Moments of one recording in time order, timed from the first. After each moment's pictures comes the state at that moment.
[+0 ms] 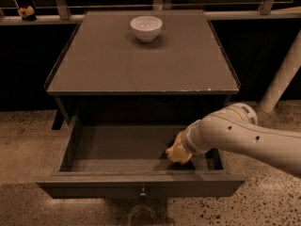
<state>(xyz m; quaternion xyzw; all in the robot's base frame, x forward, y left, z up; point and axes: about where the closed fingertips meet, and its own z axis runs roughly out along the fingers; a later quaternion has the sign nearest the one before) 0.524 -0.126 0.639 -0.42 0.87 0.03 0.25</state>
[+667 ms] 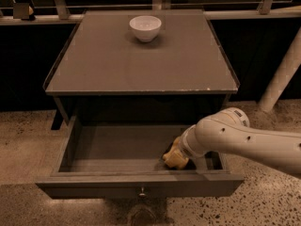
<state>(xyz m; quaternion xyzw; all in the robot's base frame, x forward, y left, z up) 0.520 -0.122 0.610 -0.42 0.88 0.04 0.23</state>
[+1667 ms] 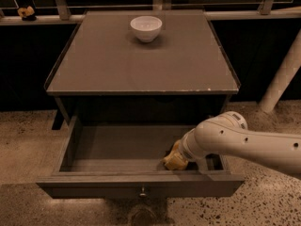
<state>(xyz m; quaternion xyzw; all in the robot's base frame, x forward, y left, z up) 0.517 -0.120 0.591 -0.42 0.88 0.05 0.21</state>
